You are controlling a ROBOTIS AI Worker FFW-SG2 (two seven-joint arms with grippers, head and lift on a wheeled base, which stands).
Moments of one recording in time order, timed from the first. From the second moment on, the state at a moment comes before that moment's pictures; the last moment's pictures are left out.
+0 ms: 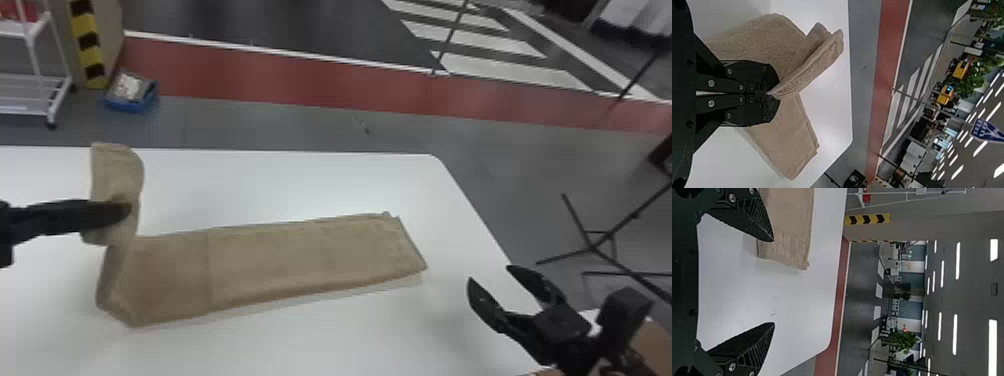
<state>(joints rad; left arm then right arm) -0.07 0.09 0.11 -2.40 -0.15 1.56 -0.99 0.47 -0.07 -0.69 -1.93 -0.12 0.16 0.79</state>
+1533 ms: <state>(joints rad) -0.04 0.00 -0.42 -2.20 -0.16 1.43 -0.53 0.47 -0.07 -0.62 -1.98 -0.12 0.19 0.79</state>
